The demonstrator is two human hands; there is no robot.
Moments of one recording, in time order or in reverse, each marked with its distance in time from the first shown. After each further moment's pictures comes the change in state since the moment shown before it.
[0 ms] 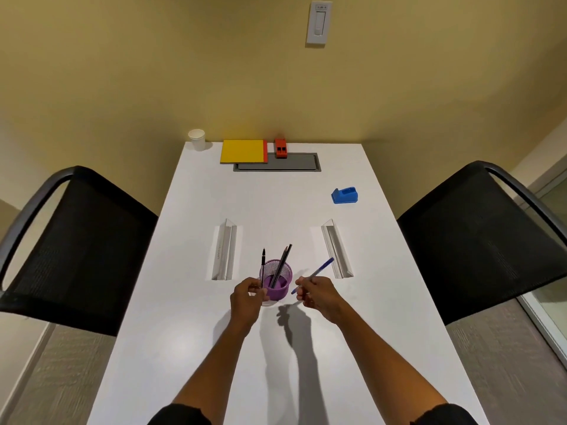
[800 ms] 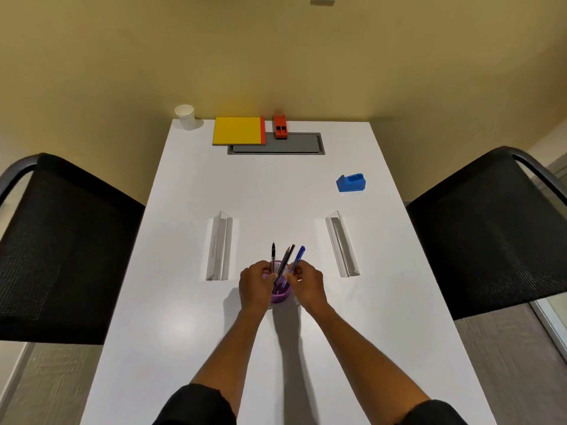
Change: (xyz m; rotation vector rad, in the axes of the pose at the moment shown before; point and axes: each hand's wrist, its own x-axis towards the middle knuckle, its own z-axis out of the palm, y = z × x) left_hand 0.069 0.009 0.039 0.325 0.071 0.107; right_hand 0.071 0.005 0.034 -0.543 0.292 -0.317
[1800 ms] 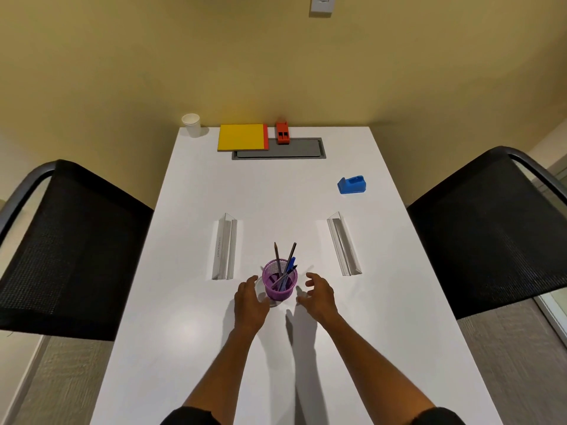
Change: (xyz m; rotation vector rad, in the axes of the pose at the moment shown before) left_hand -0.031 -0.048 -0.011 0.055 -0.111 -0.062; right_hand -0.025 0.035 -0.013 -0.078 -0.086 0.120
